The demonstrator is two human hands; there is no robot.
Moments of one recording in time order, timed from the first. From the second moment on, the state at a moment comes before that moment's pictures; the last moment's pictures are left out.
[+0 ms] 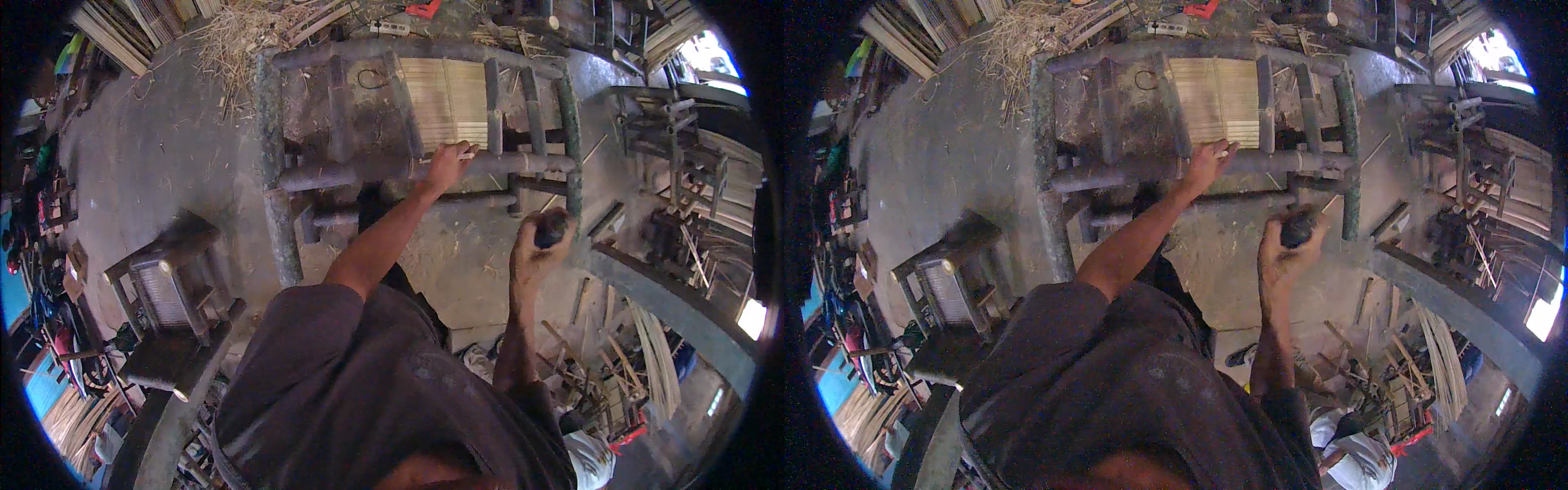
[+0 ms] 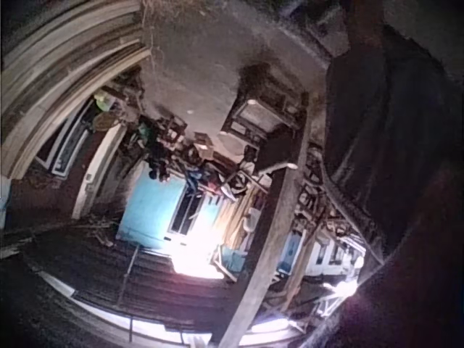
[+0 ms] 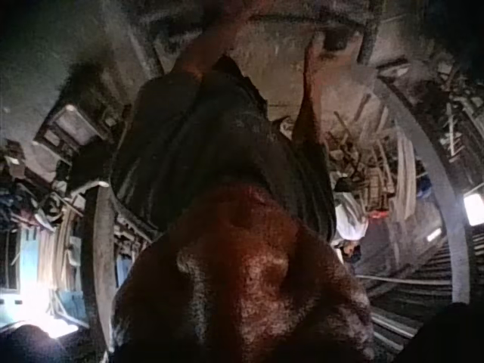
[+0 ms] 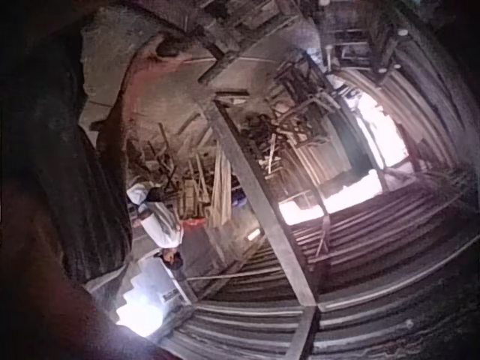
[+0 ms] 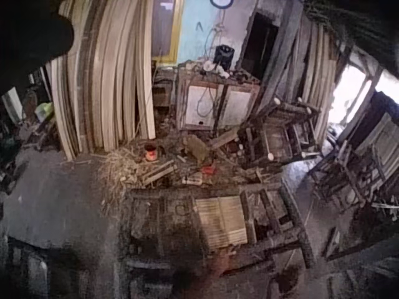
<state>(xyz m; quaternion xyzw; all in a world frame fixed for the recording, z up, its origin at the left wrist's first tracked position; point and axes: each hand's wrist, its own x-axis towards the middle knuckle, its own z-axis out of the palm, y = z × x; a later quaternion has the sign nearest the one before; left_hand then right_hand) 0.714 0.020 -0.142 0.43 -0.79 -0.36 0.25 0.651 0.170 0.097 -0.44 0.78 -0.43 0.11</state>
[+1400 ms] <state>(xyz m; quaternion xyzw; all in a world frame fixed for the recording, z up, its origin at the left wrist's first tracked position) 0.810 -0.011 -0.048 0.31 -0.74 -0.55 0.23 0.740 0.150 -0.213 -0.09 0.84 -0.42 0.33</state>
